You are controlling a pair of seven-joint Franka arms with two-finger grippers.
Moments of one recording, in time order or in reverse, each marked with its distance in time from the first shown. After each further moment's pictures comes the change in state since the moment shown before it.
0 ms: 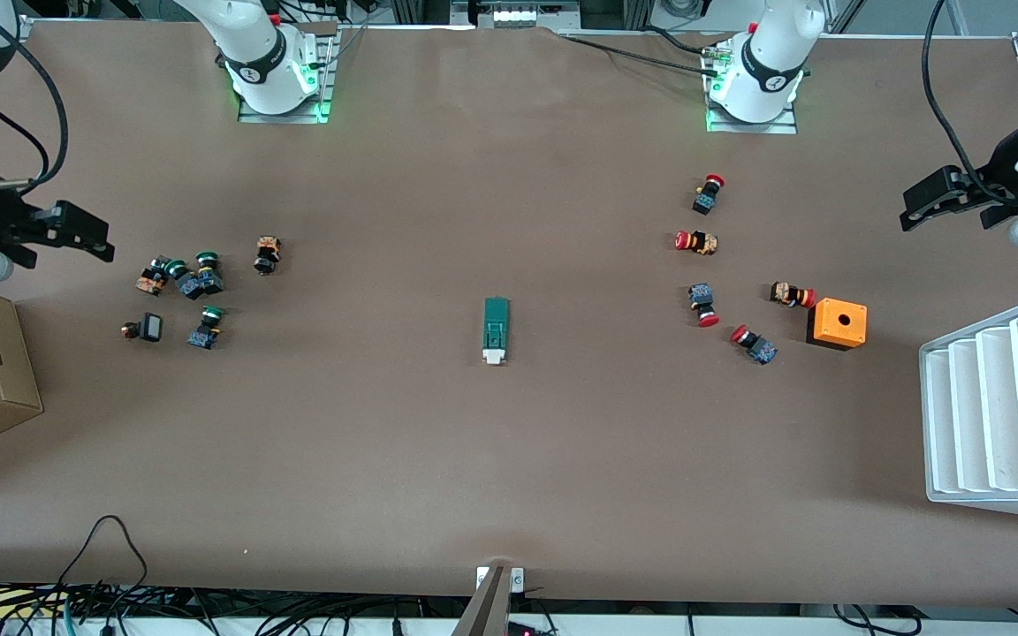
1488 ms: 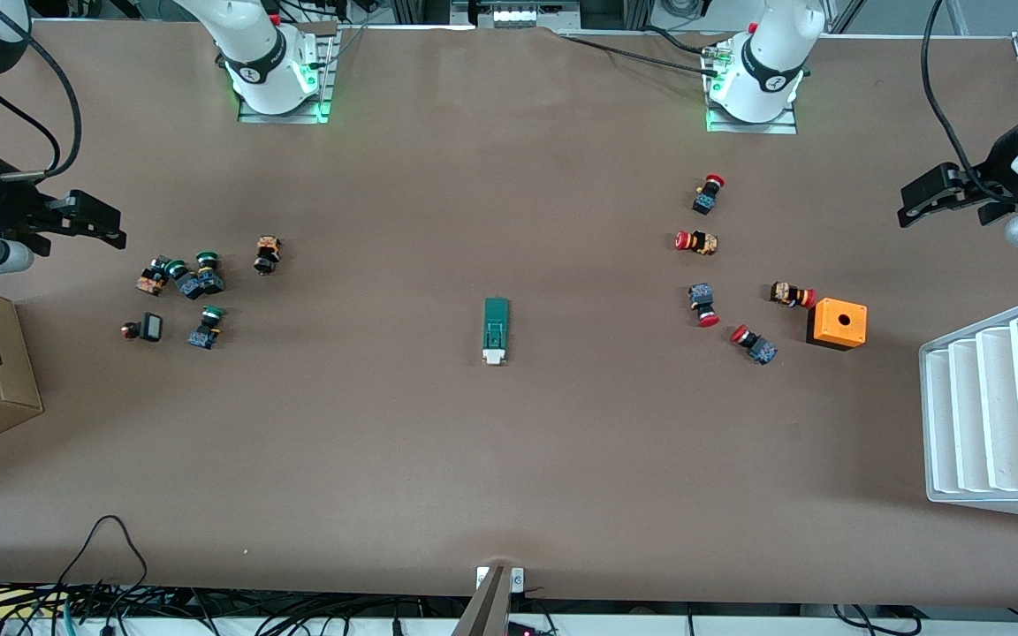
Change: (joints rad) left arm -0.003 0.005 0.000 0.014 0.000 -0.028 0.000; right arm 0.003 -0.053 0.005 -0.079 0.000 -0.024 -0.015
